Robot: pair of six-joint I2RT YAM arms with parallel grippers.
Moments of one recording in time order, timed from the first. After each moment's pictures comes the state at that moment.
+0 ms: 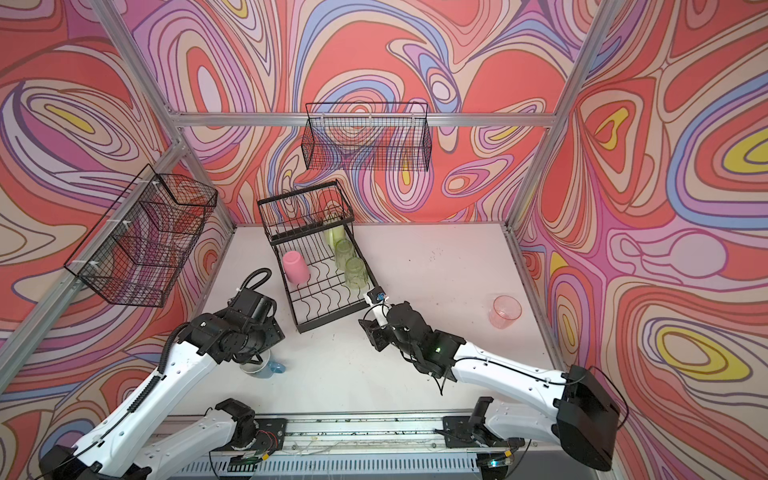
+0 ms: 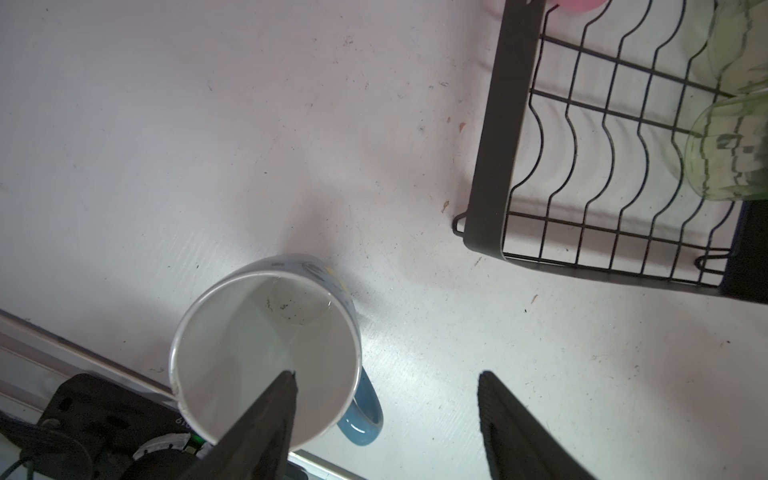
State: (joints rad) left arm -0.40 0.96 0.90 -1.16 -0.21 -1.05; right arm 0.94 1.16 0.69 0.01 0.14 0.18
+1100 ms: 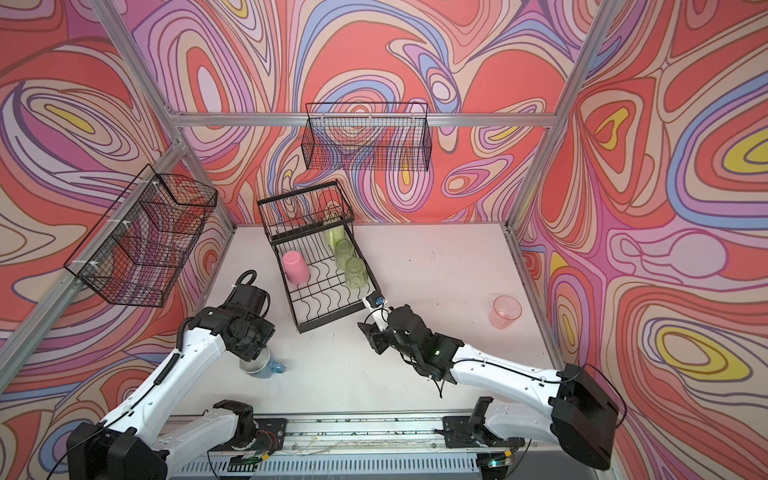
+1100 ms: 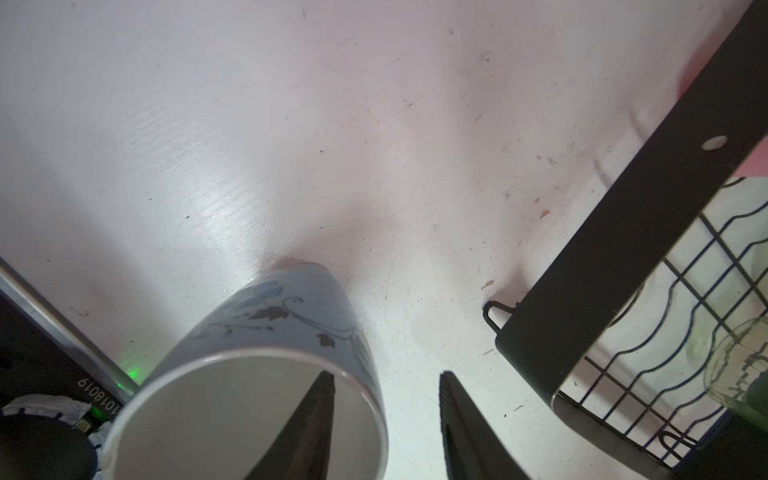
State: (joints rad) left arm -0.20 1.08 0.81 -1.05 -0.15 -1.33; right arm 0.94 1.17 0.64 0.08 0.11 0.14
